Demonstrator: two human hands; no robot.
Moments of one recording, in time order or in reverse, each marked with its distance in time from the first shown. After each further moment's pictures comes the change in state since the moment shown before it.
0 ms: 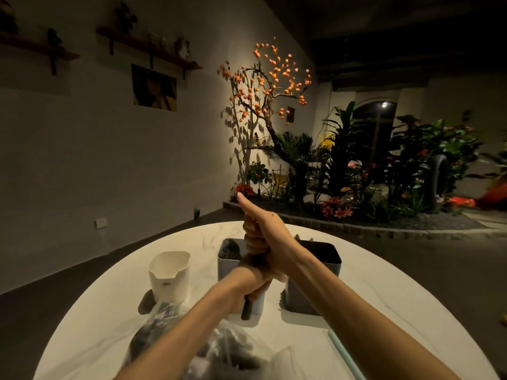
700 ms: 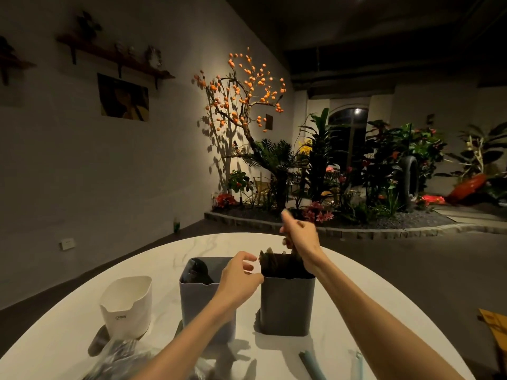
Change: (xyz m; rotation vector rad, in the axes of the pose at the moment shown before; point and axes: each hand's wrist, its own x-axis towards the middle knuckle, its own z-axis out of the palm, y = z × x) left_hand 0.069 -0.009 0.041 0.090 0.238 0.153; right_hand 0.038 0.032 -0.164 -0.283 0.582 -0.107
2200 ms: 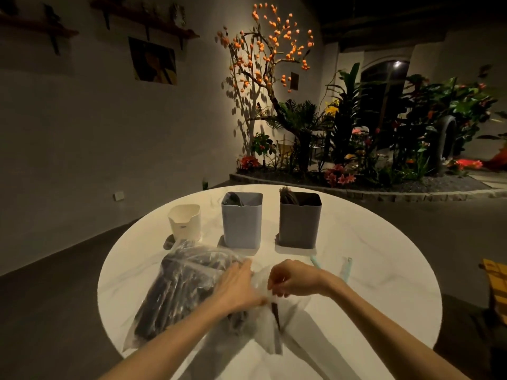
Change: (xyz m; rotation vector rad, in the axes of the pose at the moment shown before) left_hand -0.205 -0.057 -0.033 0.725 -0.217 -0.092; right_hand -0.227 0.046 -0.002 -0.819 -0.908 0.007
